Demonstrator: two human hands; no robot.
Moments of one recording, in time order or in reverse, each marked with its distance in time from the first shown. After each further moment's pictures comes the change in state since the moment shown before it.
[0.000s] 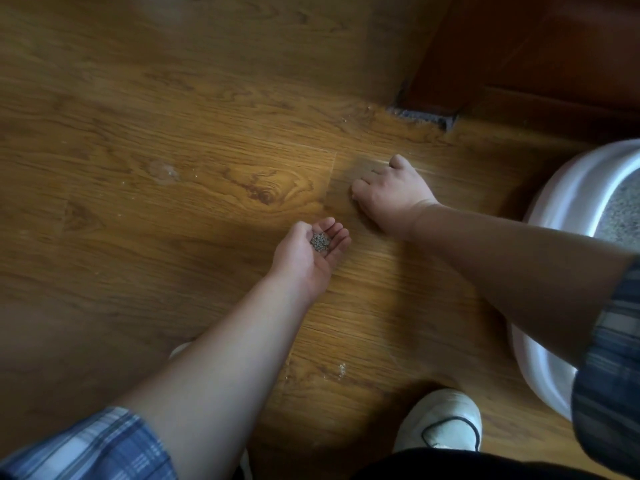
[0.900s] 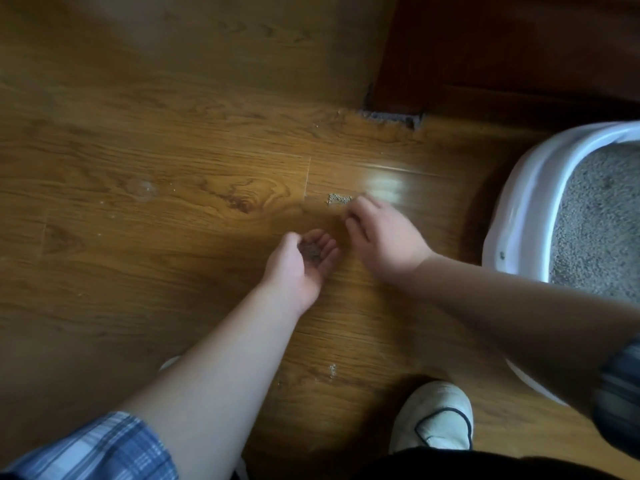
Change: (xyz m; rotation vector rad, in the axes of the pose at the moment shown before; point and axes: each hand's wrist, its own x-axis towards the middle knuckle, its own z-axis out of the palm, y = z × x) left_hand 0.007 -0.018 -0.001 0.017 -0.016 -0.055; right_hand -0.062 -0.039 -0.017 0.740 0.137 0.375
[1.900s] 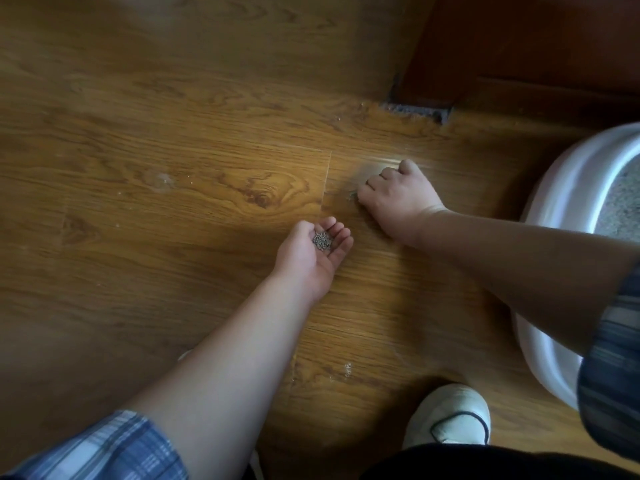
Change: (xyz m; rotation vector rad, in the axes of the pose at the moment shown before) left_hand -0.003 0.017 0.005 0.041 0.023 0.033; right_hand 0.056 0.021 -0.001 -0.799 -0.204 -0.273
